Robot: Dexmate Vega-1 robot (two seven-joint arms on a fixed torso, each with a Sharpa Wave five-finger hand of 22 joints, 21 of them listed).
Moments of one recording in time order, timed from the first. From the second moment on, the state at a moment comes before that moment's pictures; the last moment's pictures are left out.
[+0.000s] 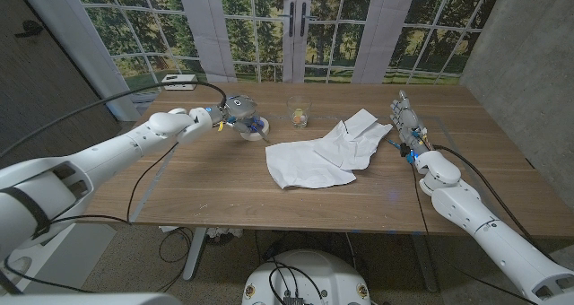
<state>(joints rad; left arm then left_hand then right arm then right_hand) 0.29 0.81 0.98 -1.20 1.08 -0.25 0.23 0.80 -0.09 0.44 -0.14 0.50 0.71 -0.22 0.28 0.22 0.74 -0.22 0.21 0.21 0.37 -0.04 0.18 0.18 0.32 -0.04 0.19 0.17 -0.98 -0.57 -0.28 -1.44 0.67 0.26 -0.11 0.35 0.10 -0.26 0.00 0.44 0.02 0.07 0.20 0.18 0.06 0.04 0.22 0.18 -0.06 -0.03 0.18 0.18 -0.05 0.02 0.20 0.18</state>
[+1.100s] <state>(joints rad) 0.28 0.81 1.00 -1.20 1.08 -0.26 0.20 0.71 -0.16 0.77 -0.16 0.45 0.76 -0.22 0.30 0.21 0.78 -0.21 0.22 0.22 0.58 -0.05 0.19 0.19 0.36 -0.04 0.19 0.17 -0.98 -0.56 -0.28 -1.43 0.68 0.27 -0.10 0.35 0.10 -0.26 0.00 0.44 0.02 0.07 0.20 0.18 0.07 0.04 0.22 0.18 -0.06 -0.03 0.18 0.18 -0.05 0.02 0.20 0.18</state>
